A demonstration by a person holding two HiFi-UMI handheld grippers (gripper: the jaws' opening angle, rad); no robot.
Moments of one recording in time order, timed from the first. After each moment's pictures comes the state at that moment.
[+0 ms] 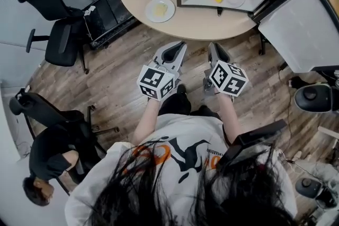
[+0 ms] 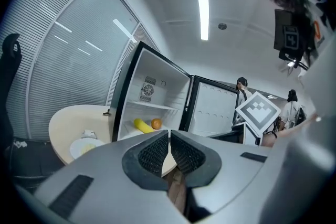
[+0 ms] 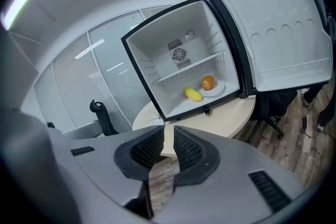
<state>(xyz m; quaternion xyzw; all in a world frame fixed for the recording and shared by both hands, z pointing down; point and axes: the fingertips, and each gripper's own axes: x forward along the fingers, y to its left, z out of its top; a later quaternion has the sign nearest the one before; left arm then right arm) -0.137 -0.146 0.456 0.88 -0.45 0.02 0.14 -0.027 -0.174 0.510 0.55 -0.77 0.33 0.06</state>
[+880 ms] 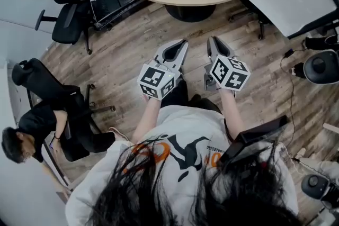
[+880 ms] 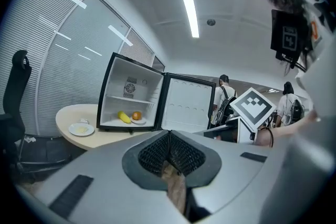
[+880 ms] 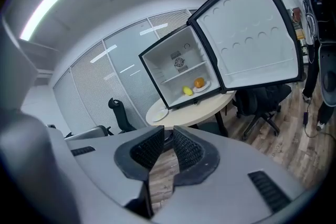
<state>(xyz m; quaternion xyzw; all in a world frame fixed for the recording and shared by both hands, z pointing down) -0.014 0.035 0.448 0.88 -0.47 0.03 0.12 0.077 -0.009 0.498 0.50 -0.81 0.32 0.04</state>
